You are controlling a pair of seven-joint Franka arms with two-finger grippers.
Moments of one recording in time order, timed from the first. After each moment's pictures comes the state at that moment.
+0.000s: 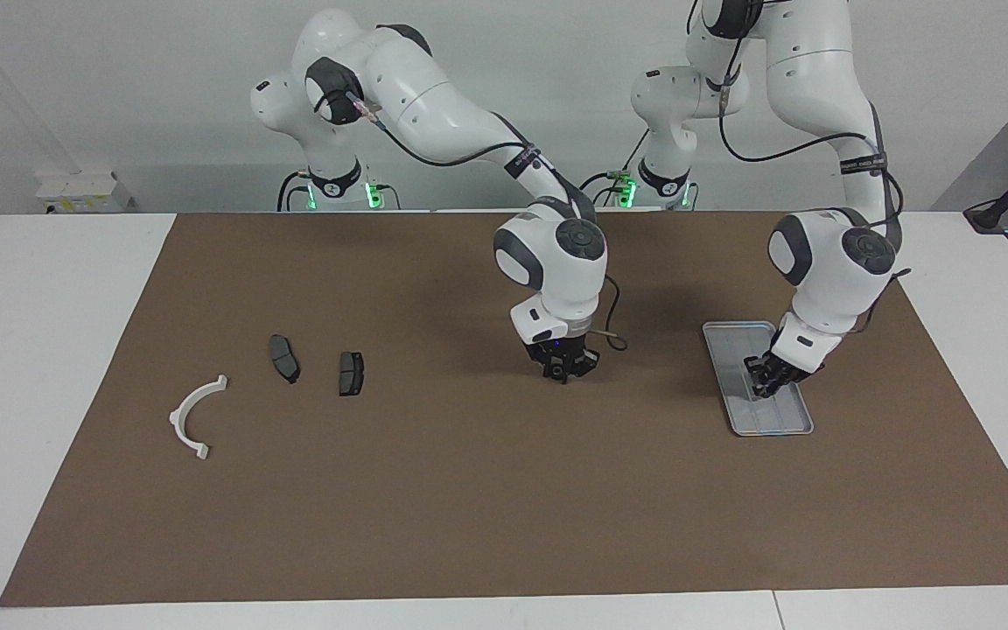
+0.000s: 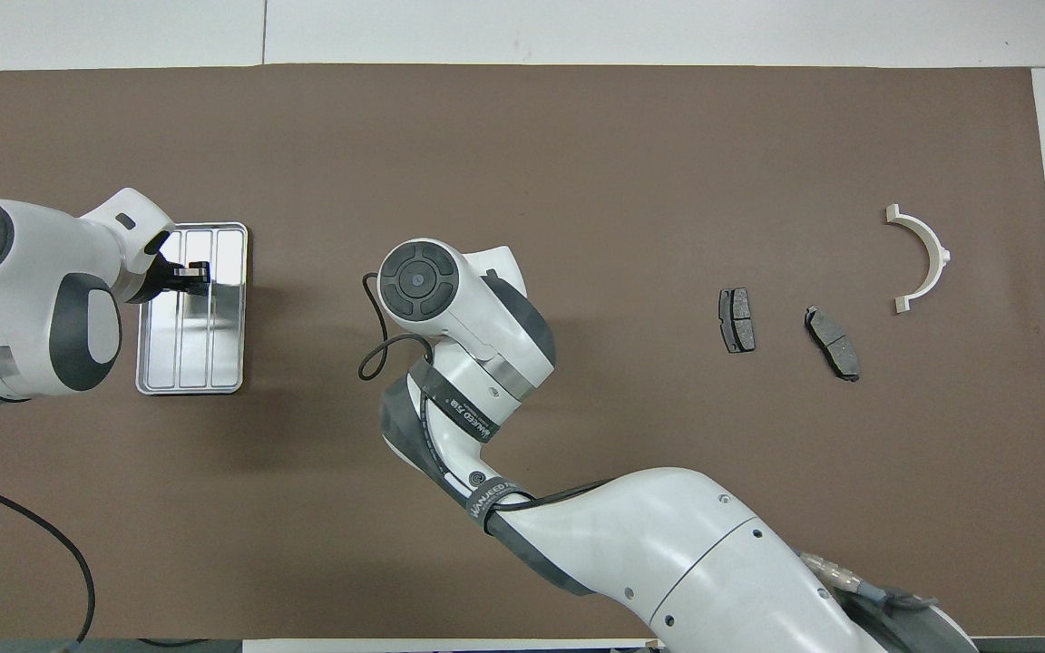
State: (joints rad) left arm -0.01 0.30 0.00 -1.89 -0.04 2.25 0.02; right arm 0.67 0.77 0.05 -1.30 -0.10 2.11 1.21
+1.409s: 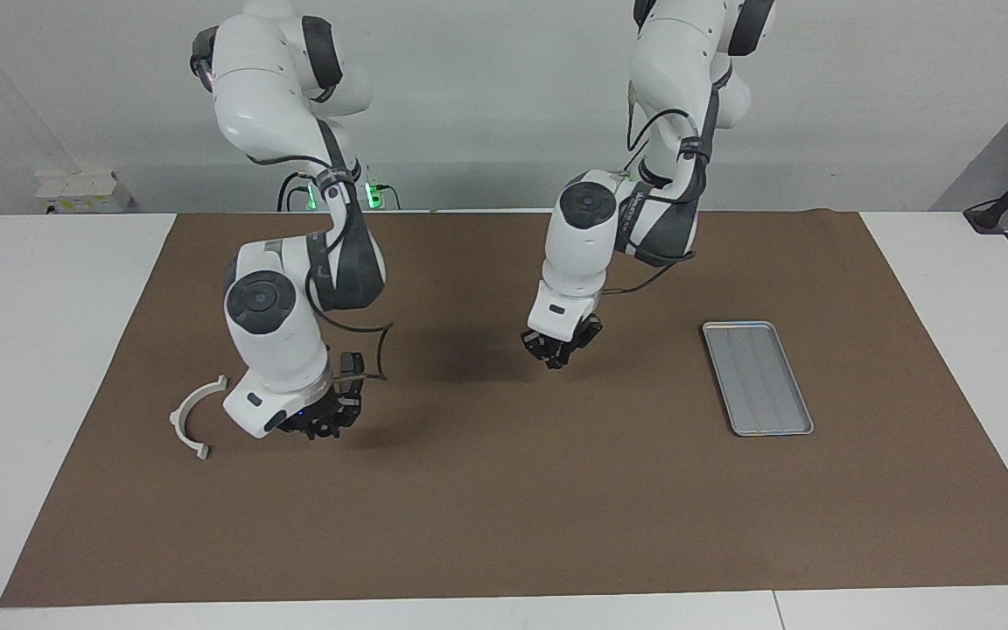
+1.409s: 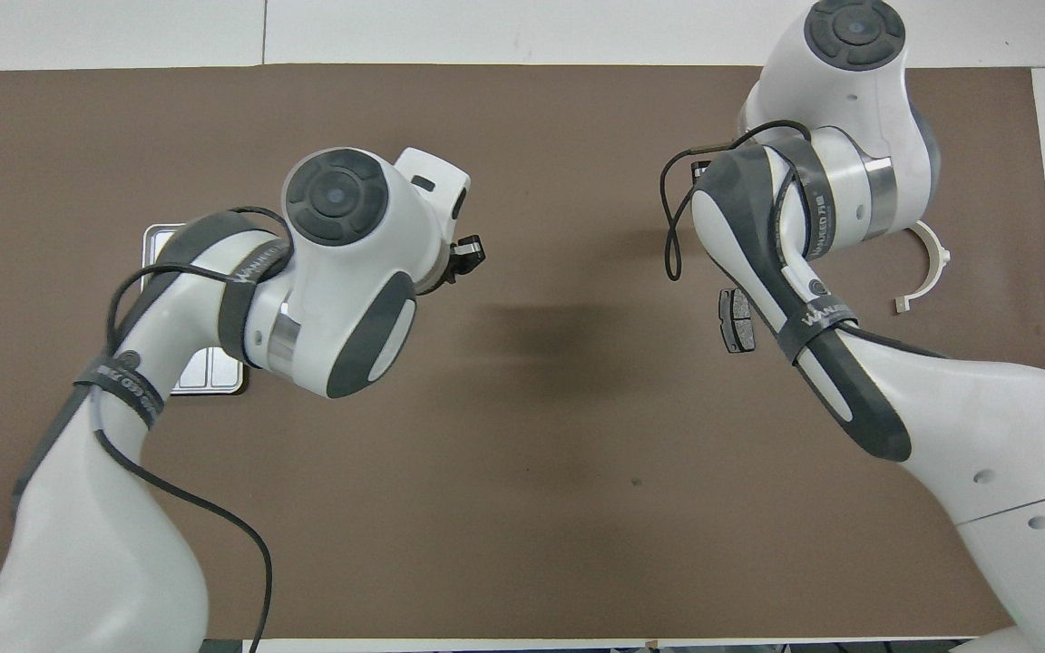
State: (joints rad) left arm -0.60 0.42 -0.01 -1.70 0.03 2.18 -0.86; right arm 0.09 0.60 0.04 -1.40 -0.10 2.00 0.05
